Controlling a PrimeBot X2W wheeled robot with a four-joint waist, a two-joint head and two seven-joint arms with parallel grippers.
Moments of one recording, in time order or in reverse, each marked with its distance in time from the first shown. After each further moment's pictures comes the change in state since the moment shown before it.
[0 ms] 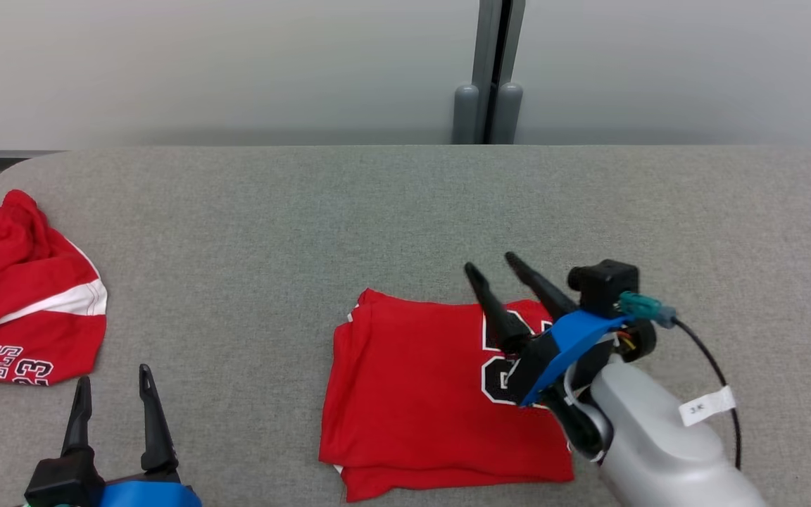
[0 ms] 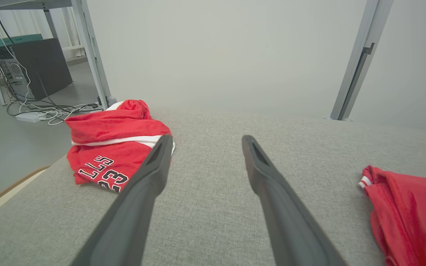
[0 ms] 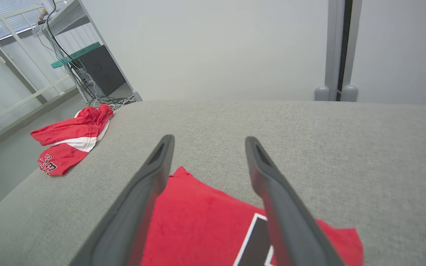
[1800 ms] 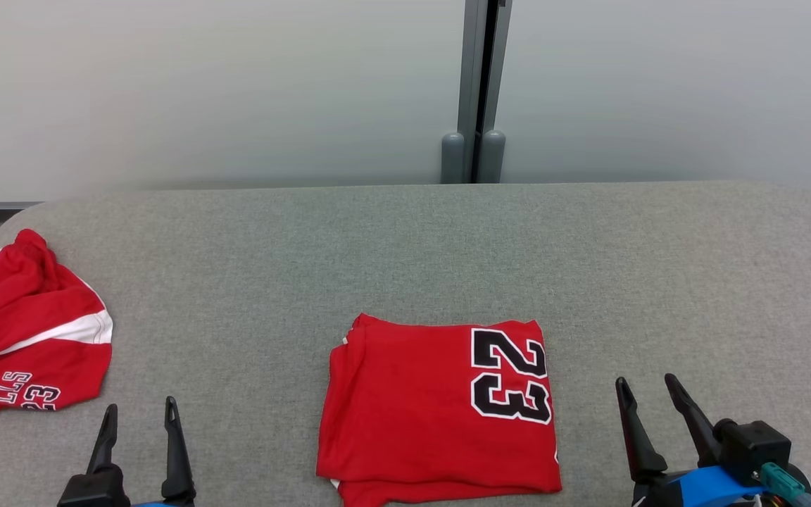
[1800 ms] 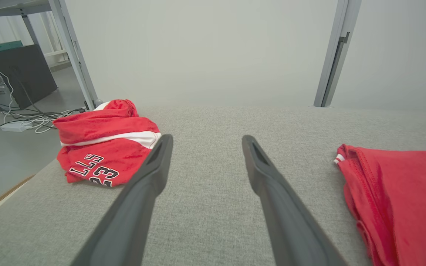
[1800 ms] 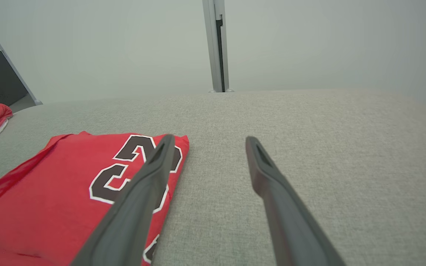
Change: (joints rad) left arm 0.034 0.013 -0.031 0.071 0.039 -0.021 0.000; right arm 0.607 0.015 -0.576 -0.491 -0.477 0.000 0.041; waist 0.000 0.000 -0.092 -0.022
